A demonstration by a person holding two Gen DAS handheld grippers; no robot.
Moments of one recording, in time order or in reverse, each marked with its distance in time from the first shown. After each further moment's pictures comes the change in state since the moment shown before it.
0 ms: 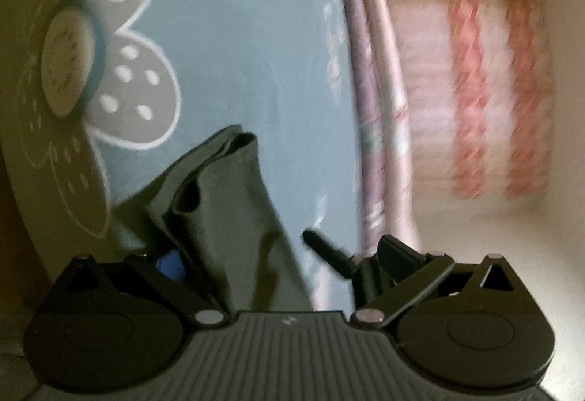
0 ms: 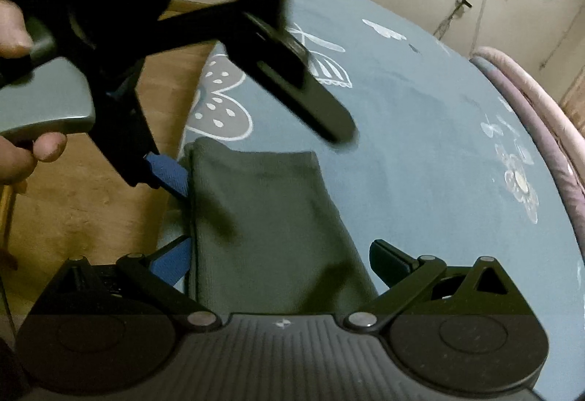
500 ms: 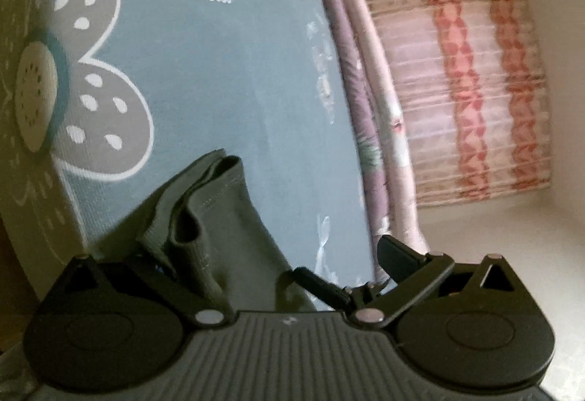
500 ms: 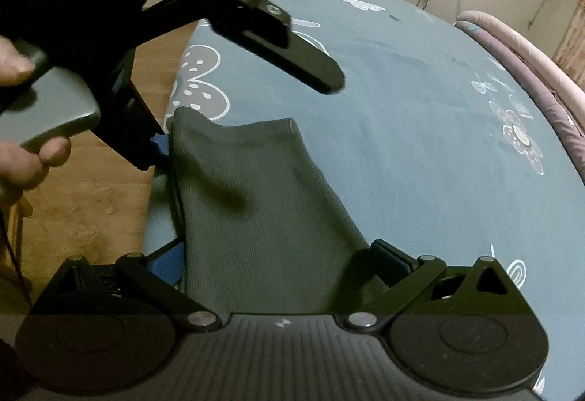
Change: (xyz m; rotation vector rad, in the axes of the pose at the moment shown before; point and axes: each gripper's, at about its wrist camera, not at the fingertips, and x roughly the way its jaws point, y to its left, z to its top) left arm 0.007 -0.015 0.002 0.136 -0.071 0.043; right arm -0.001 -0.012 -0.017 0.125 0.020 0.029
